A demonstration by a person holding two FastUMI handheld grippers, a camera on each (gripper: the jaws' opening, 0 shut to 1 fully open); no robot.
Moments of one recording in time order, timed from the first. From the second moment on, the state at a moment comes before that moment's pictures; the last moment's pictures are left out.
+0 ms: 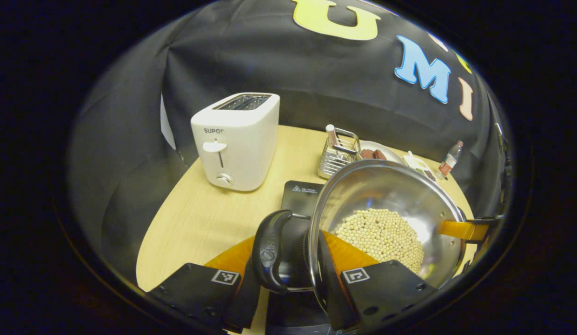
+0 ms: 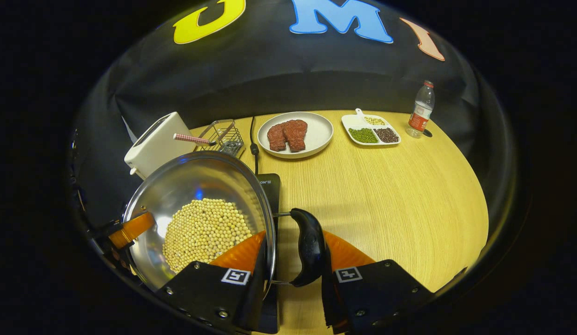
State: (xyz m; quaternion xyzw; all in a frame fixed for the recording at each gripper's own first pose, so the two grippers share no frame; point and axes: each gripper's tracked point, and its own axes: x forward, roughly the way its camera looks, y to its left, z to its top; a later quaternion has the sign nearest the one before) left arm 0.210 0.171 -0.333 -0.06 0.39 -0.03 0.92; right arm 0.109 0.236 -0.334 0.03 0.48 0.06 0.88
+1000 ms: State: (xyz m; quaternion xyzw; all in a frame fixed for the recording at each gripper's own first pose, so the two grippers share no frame) left arm 0.206 0.187 -0.241 0.02 0.25 0.05 0.97; right arm 0.120 0.181 -0.262 0.03 0.34 0.06 0.94
